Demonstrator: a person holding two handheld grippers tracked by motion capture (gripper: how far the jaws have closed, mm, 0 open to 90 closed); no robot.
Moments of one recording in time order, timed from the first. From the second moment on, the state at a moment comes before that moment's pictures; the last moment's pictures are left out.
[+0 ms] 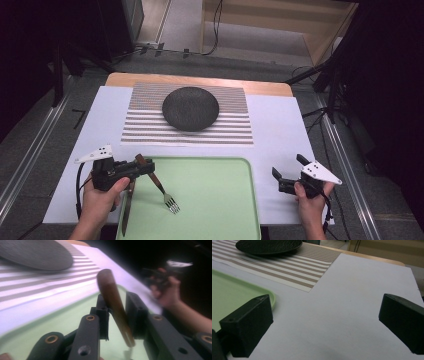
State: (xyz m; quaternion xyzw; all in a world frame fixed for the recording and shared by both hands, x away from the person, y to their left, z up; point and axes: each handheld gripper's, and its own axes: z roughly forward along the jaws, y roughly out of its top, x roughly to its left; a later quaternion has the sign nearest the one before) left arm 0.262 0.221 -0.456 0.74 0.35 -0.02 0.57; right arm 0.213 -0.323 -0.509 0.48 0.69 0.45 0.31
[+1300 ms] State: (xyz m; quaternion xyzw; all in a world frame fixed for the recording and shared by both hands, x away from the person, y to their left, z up) left arm 0.269 0.189 -0.492 0.85 0.35 0.06 0.39; right arm 0.219 -0.329 -0.517 0.49 0.69 0.44 0.30
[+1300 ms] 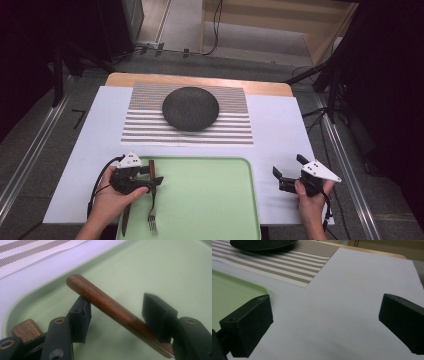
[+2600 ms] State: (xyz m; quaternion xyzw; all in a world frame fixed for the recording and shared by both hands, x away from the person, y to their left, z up) left arm 0.247 0.189 -0.483 0.87 0.32 0.05 0.37; right arm 0.218 -0.329 -0.517 0.49 0.69 0.44 0.30
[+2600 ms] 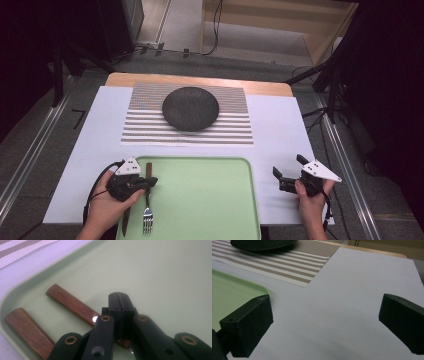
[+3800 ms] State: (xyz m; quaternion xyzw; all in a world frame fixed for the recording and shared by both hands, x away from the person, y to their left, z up) left arm 0.210 0.200 -0.486 0.86 0.32 0.05 0.39; right arm 0.217 -0.338 -0.516 0.49 0.69 0.45 0.30
